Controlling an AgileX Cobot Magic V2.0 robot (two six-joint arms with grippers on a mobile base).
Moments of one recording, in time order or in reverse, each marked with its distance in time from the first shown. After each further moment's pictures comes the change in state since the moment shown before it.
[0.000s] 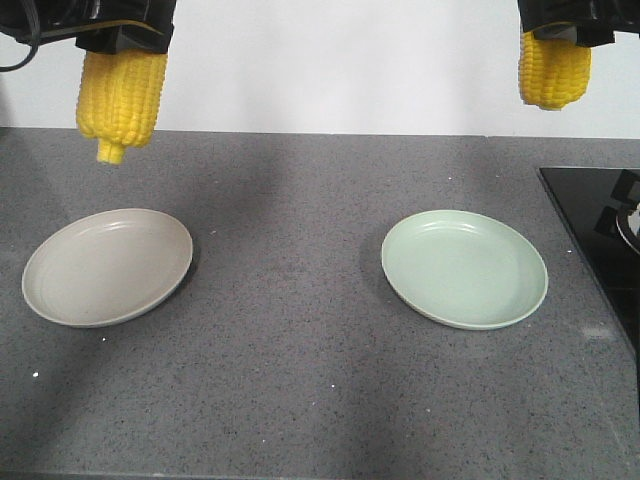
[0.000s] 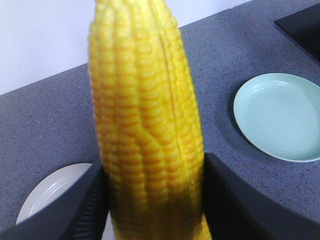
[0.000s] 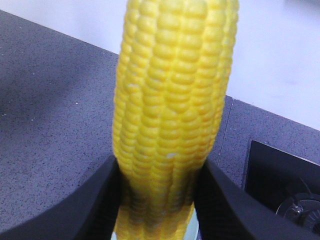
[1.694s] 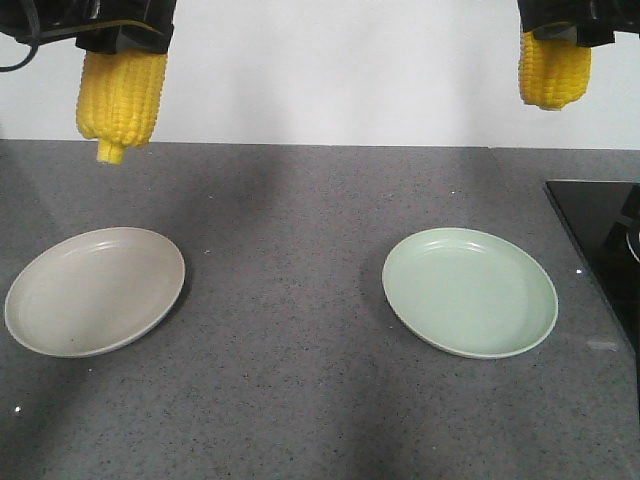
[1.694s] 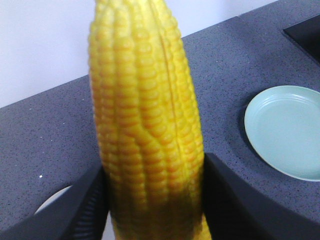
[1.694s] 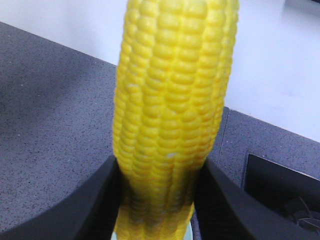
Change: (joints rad) left arm 0.000 0.000 0.000 0.000 0.000 0.000; right arm 0.000 0.000 0.000 0.000 0.000 0.000
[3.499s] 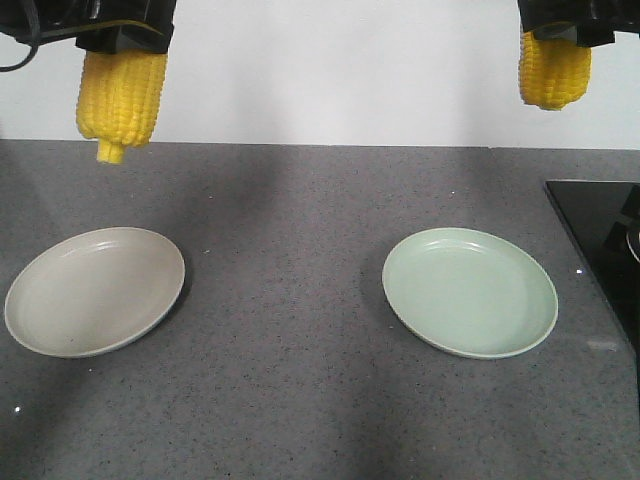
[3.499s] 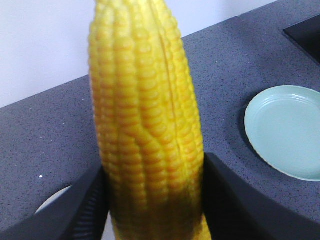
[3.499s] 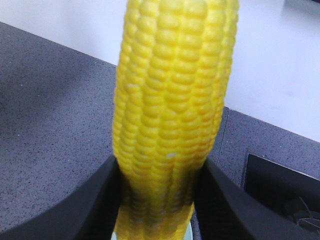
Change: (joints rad) left arm 0.000 0.000 0.000 0.000 0.000 0.000; right arm 0.000 0.000 0.000 0.000 0.000 0.000
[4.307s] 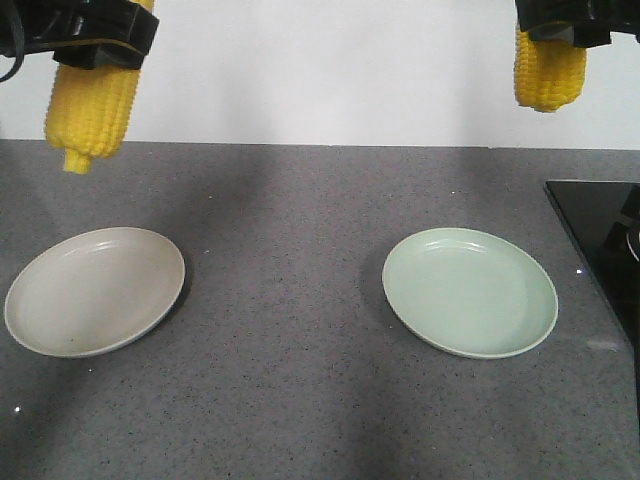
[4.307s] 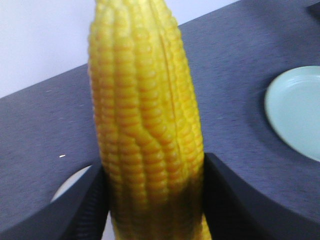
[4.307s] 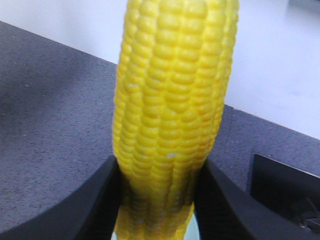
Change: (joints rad) left arm 0.000 0.000 0.000 0.099 0.068 -0.012; right arm 0.000 0.002 0.000 0.028 0.001 -0.001
